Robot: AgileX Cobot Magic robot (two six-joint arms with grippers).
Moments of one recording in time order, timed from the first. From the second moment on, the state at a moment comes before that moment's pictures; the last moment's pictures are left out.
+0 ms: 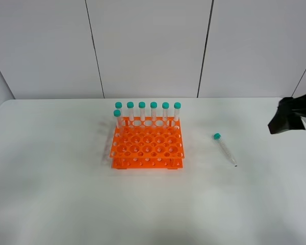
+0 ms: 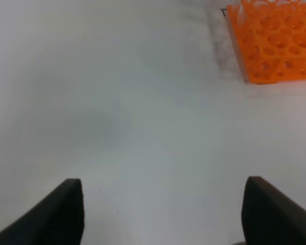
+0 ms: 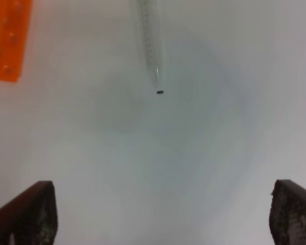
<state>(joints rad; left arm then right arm) -0.03 0.00 -0.49 -0.04 1.05 0.05 0.04 1.30 -1.05 0.12 1.02 -0.15</state>
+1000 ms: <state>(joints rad) -0.03 0.00 -0.49 -0.04 1.05 0.05 0.12 2.13 -1.47 0.08 0.95 -0.17</state>
